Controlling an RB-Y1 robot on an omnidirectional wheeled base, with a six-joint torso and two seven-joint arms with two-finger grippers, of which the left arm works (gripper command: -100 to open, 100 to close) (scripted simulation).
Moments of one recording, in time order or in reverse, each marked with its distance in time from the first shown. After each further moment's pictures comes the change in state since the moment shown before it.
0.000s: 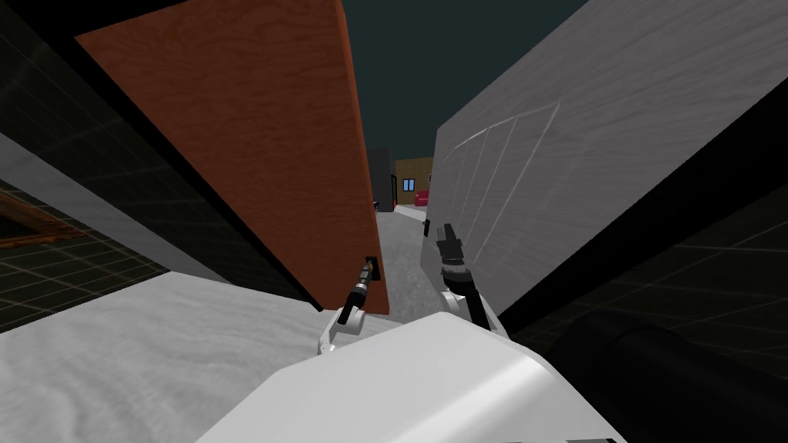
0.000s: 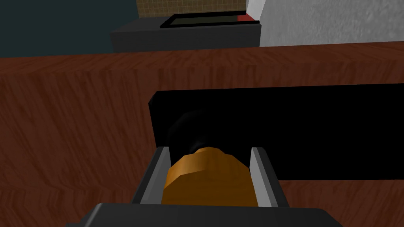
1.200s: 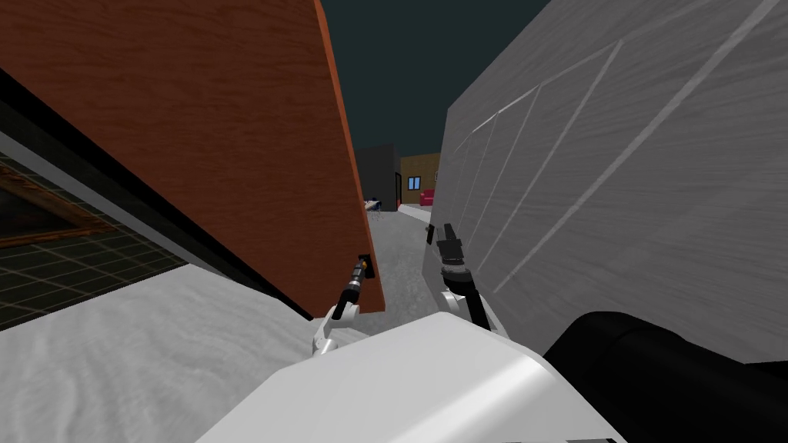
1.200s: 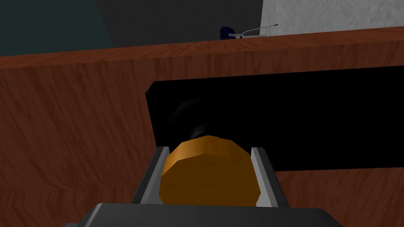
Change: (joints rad) arm -0.032 -0.011 0.125 0.027 0.003 0.006 -0.032
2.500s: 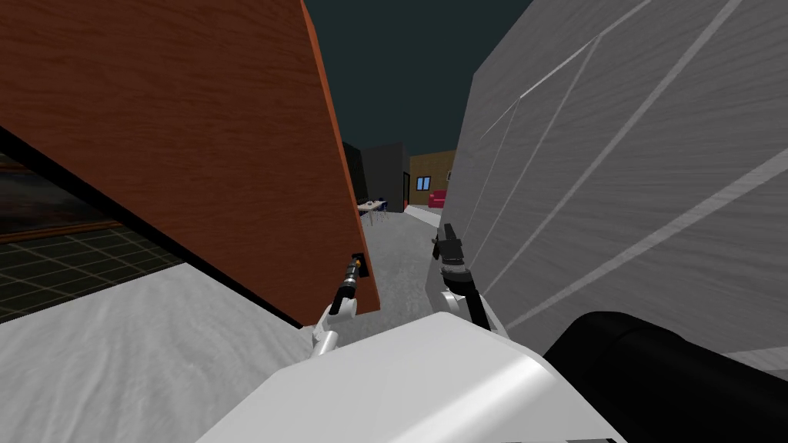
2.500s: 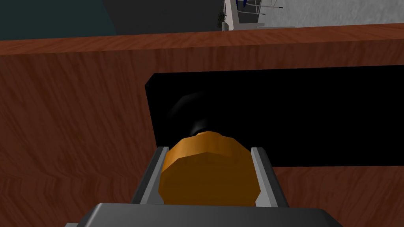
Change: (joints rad) arm -0.060 -0.058 0.161 0.078 0.005 -0.011 -0.039
